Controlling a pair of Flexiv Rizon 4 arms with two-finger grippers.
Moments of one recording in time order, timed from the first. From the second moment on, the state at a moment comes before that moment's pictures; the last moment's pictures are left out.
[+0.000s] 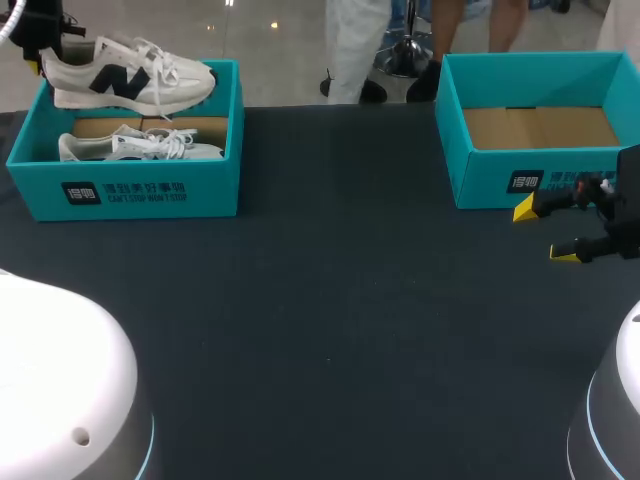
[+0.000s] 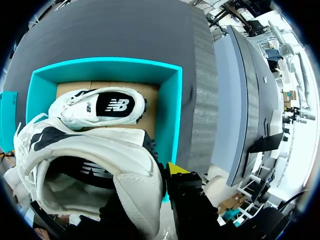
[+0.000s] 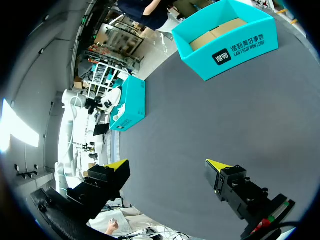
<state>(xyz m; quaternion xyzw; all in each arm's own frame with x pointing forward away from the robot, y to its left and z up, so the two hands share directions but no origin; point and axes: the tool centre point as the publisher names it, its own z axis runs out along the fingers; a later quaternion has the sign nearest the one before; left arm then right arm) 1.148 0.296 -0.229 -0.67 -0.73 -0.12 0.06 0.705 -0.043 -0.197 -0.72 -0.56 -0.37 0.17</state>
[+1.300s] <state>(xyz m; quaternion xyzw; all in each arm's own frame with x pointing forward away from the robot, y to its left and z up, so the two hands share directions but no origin) 1.194 0.295 -0.335 -0.68 -0.73 -0.09 0.05 0.705 -0.043 -0.197 -0.72 -0.56 -0.37 0.17</state>
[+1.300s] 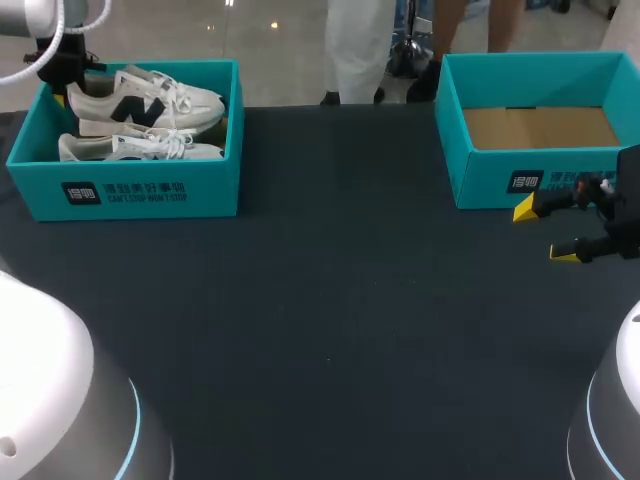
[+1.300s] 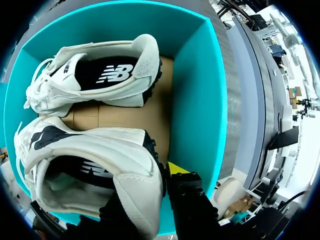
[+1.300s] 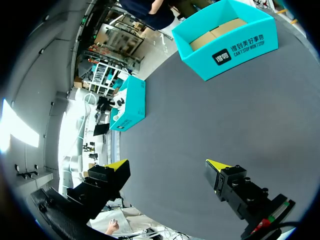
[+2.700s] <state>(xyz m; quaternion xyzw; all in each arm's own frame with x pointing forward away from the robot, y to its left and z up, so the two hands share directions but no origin) 1.184 0.274 -0.308 -0.69 -0.72 -0.02 0.04 0.705 -0.043 -0.197 -0.72 -0.56 -0.37 0.17</state>
